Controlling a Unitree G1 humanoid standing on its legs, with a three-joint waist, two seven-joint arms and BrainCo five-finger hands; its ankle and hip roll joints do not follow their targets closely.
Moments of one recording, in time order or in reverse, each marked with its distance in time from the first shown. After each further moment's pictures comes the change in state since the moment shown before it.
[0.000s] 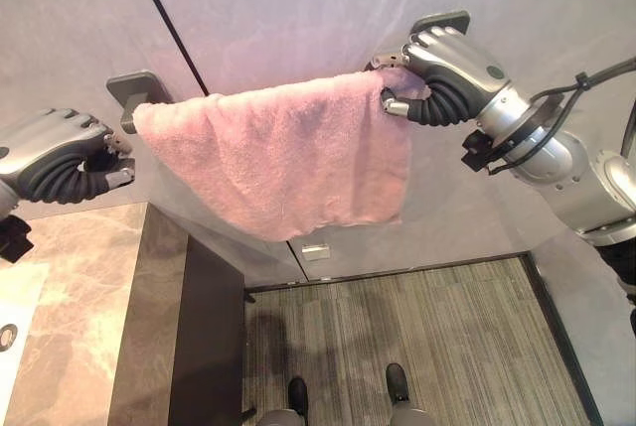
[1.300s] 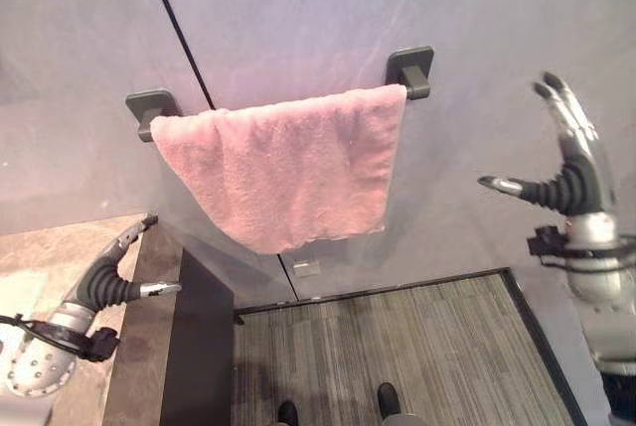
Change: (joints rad) left arm -0.145 -0.781 -0.511 0.139 -0.223 0.045 -0.001; right arm 0.968 0.368 -0.737 -0.108 -0.080 -0.098 -0.334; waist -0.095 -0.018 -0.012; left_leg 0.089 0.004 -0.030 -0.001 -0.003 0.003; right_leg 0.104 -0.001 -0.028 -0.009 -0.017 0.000
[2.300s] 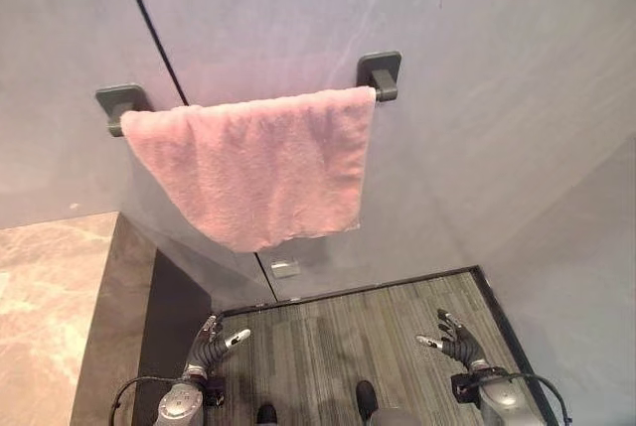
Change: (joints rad) left arm -0.279 -0.417 -0.325 0.787 -0.098 0.032 0.141; right arm 0.015 0.249 0.447 0.903 0.608 0.043 0.289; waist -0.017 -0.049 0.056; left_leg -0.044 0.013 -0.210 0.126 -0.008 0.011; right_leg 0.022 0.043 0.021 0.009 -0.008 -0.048
